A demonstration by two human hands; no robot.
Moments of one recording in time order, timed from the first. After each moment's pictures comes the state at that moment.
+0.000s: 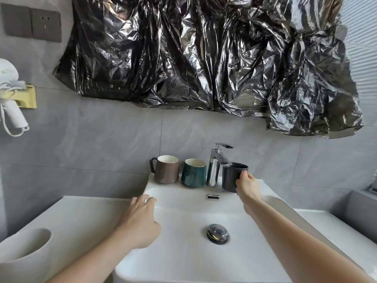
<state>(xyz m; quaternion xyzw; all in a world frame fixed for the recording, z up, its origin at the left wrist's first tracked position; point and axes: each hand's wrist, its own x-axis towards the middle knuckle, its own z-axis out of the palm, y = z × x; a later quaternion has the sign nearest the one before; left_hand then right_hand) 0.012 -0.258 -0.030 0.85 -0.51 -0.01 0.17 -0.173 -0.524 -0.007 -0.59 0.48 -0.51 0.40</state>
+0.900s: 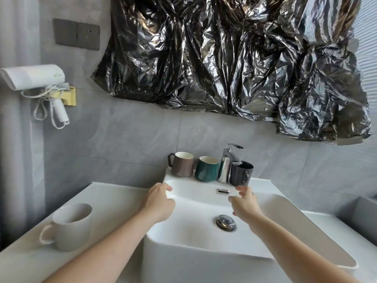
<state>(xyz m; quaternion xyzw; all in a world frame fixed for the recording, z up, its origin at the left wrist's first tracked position) 0.016 -0.246 -0.030 0.82 -0.43 -0.06 0.37 -0.195 -0.409 -0.019 -0.72 0.49 -0.33 0.36</state>
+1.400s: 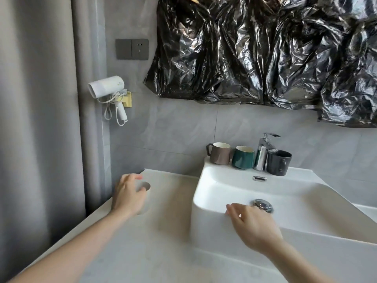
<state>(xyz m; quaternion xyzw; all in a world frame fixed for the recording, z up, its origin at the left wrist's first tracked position) 0.091 -0.063 -0.071 0.85 -0.25 0.11 0.46 -0.208 -0.250 -0.045 -0.92 0.33 -0.19 0.07</state>
